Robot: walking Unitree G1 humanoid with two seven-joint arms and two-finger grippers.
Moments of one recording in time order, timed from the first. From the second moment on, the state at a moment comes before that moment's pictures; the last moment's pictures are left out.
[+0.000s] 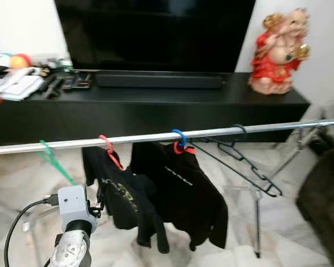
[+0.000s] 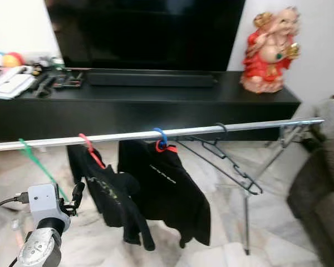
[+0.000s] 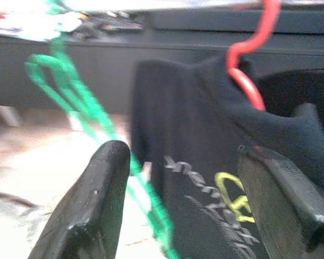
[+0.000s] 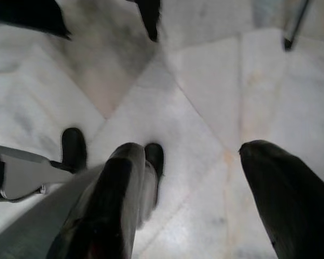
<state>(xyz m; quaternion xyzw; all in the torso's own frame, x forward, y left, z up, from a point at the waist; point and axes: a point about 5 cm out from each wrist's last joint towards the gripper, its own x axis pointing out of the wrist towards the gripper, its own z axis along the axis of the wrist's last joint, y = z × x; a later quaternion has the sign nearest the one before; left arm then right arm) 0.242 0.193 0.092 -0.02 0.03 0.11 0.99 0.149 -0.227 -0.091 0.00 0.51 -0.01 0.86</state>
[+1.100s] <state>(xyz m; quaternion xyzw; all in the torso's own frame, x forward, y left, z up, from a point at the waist) 0.242 0.180 0.093 -0.02 0.03 0.05 1.00 0.147 -0.227 -0.092 0.00 0.51 -0.02 0.86</state>
